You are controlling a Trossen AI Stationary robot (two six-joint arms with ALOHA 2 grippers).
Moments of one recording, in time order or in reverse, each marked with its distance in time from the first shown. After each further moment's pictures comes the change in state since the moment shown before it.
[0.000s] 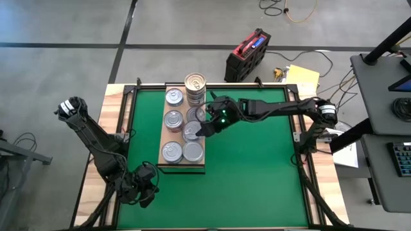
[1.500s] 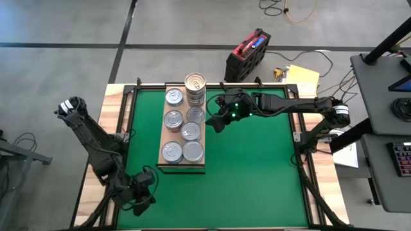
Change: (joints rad) left arm -0.004 -0.001 0.108 0.022 0.131 0.026; right arm -0.014 -0.148 0.000 -0.120 0.159 -0.220
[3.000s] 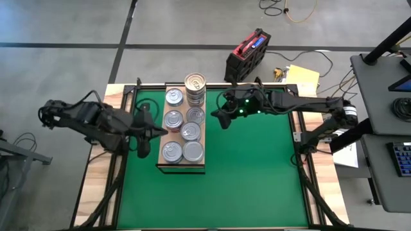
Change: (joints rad) left arm 0.628 -0.189 0.477 -0.429 -0.090 1.117; right arm -0.006 -0.092 0.000 -0.023 0.102 -0.106
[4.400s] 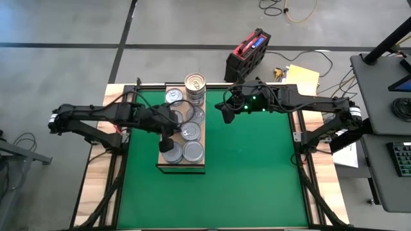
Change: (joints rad) left arm 0.275 0.178 -0.136 0.066 0.190 0.192; right arm -0.010 -0.061 0.000 -0.015 0.108 -0.007
